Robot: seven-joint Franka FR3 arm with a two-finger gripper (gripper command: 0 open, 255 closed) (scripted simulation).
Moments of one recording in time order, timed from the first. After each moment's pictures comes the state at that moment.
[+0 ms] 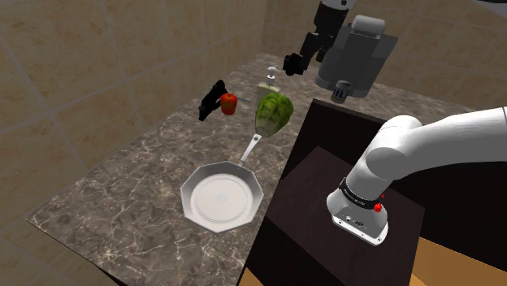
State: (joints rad) arm 0.00 -0.83 0.01 -2.38 -0.07 1.66 0.03
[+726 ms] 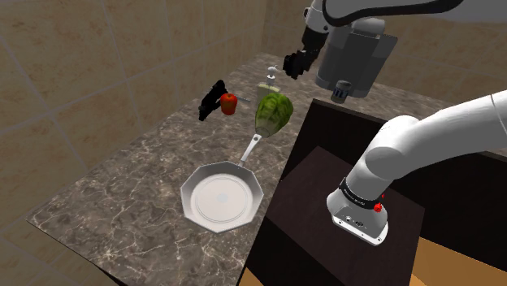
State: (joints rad) arm -0.02 -0.66 -0.15 -2.47 -0.15 1.95 -0.16
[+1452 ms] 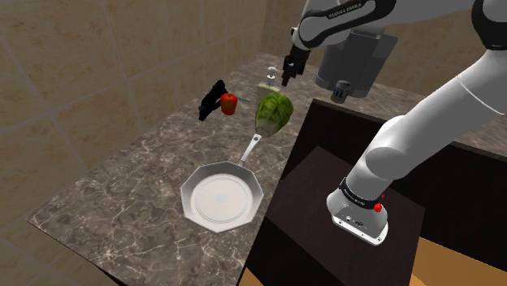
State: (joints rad) arm 0.00 -0.32 -0.33 -2.41 -0.14 2.29 -0.41
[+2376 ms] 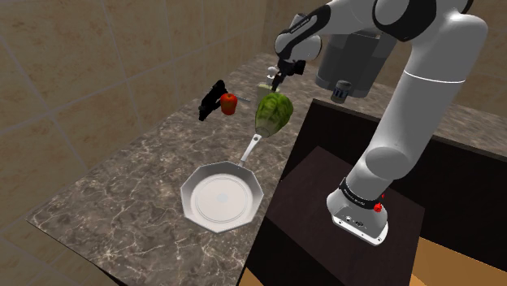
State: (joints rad) arm 0.00 0.16 -0.42 -2.16 0.16 2.52 -0.79
